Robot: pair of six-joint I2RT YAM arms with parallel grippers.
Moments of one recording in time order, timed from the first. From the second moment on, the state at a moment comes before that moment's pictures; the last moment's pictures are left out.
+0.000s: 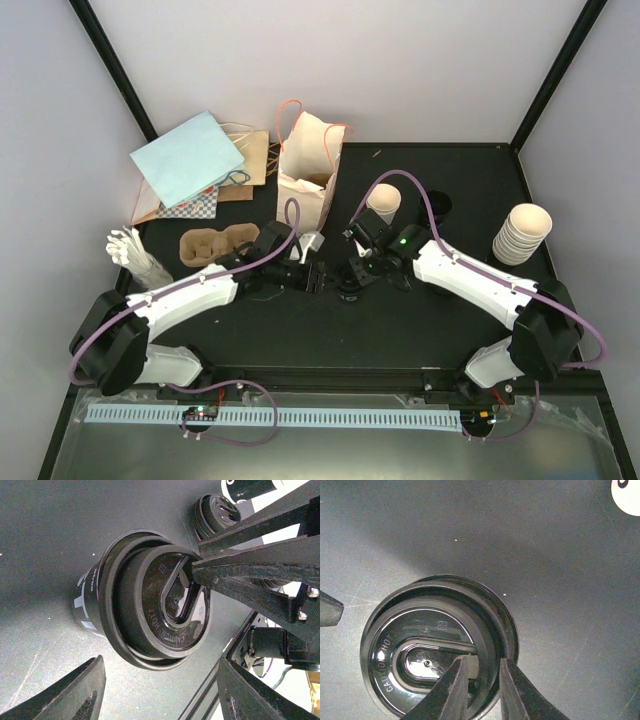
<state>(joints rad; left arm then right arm) -0.70 1.32 0.75 -0.18 0.52 -0.60 0.81 1.46 1.13 -0.82 0.06 0.29</state>
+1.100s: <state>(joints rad) -0.69 1.15 0.75 -0.26 0.43 -0.58 0.85 1.33 1.17 -0.86 0.08 0.18</state>
